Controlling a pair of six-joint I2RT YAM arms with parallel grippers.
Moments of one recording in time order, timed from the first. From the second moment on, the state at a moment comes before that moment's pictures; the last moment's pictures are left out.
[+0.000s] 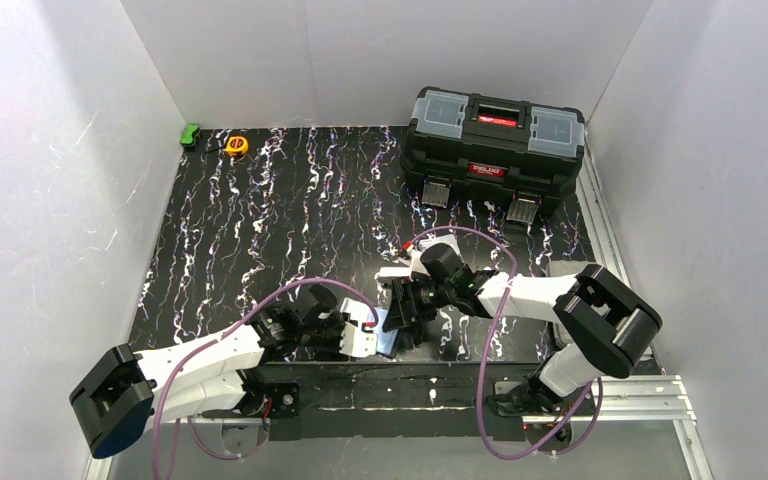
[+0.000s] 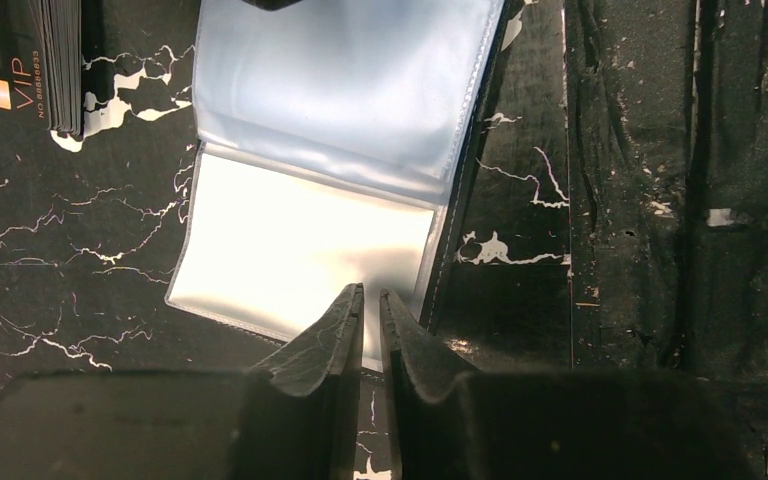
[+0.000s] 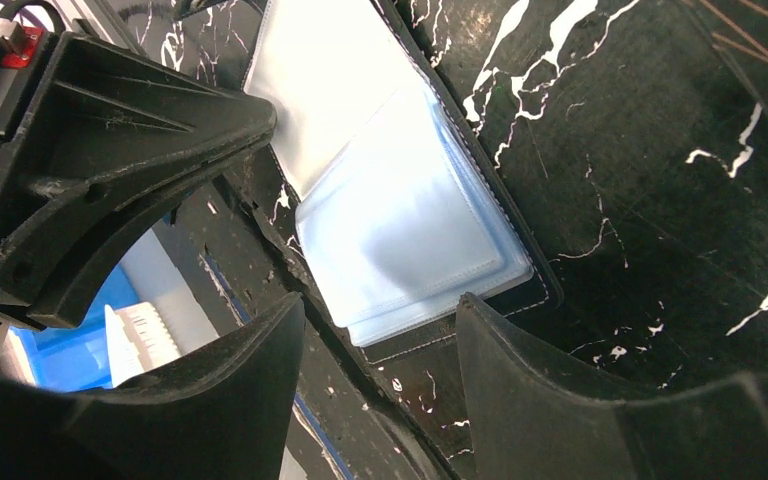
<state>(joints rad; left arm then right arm) -0.91 0.96 0.35 -0.28 0.21 0.84 0.85 1.52 0.63 0.09 -0.51 0.64</state>
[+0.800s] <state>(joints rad) -0.93 0.96 0.34 -0.27 0.19 0.84 0.85 1.54 0.63 0.12 -0.52 0.64</state>
